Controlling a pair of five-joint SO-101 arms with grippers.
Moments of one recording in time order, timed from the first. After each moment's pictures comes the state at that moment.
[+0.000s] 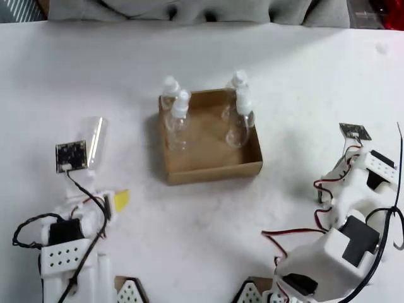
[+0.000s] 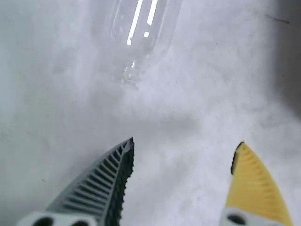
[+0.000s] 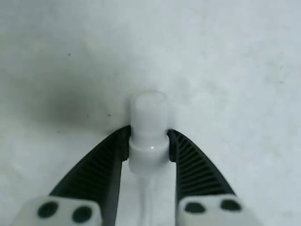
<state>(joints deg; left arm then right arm) -18.9 -70.4 85.1 56.0 0.5 32.5 5.3 29.6 60.1 32.6</state>
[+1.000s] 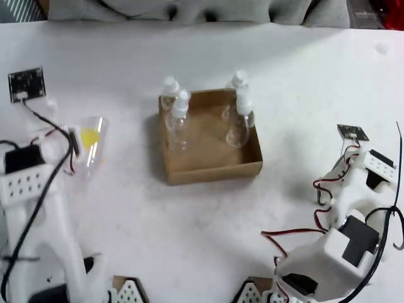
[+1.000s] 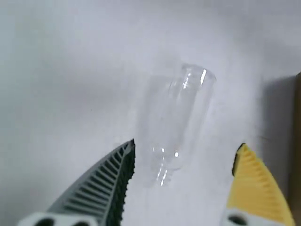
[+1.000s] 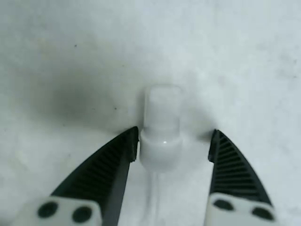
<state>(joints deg) -23.7 -30.5 36.1 60.4 0.5 32.3 5.3 29.6 62.1 32.7</state>
